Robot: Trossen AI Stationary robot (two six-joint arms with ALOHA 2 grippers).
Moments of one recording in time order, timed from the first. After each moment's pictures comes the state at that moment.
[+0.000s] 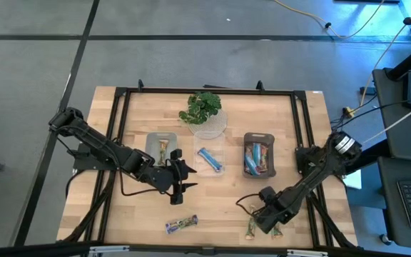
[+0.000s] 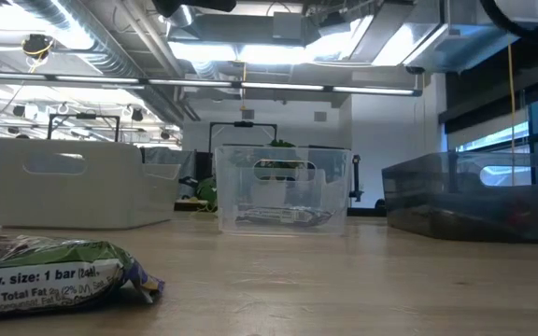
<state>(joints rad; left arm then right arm) -0.48 1.44 1.10 -0.32 -0.49 -0.34 0.79 1.79 1.08 -0.84 -0.15 1.93</state>
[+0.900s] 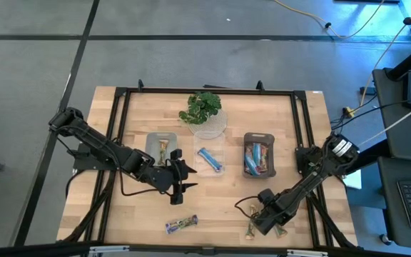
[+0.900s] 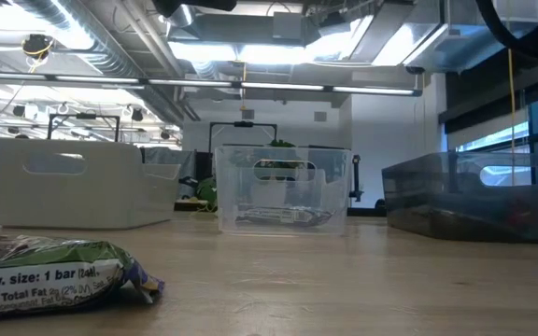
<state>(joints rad) -0.48 1.44 1.10 -0.31 -0.49 -0.35 0.80 1.83 1.07 -0.81 -0.18 1.92</state>
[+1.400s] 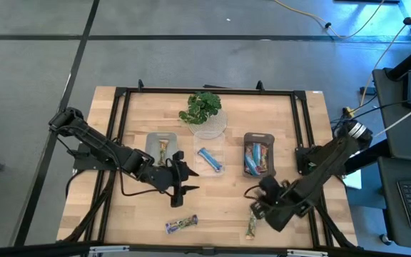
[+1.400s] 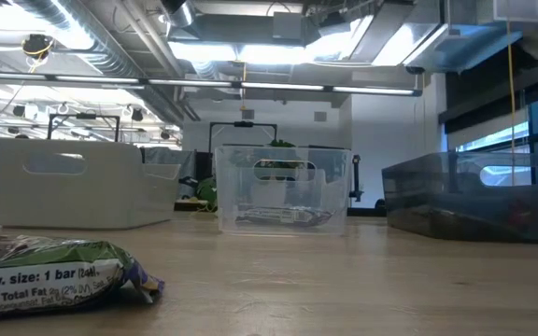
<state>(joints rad) -0.48 1.44 1.10 -0.23 -0.42 -0.36 0.79 1.56 1.25 -1.01 0.39 1.75</state>
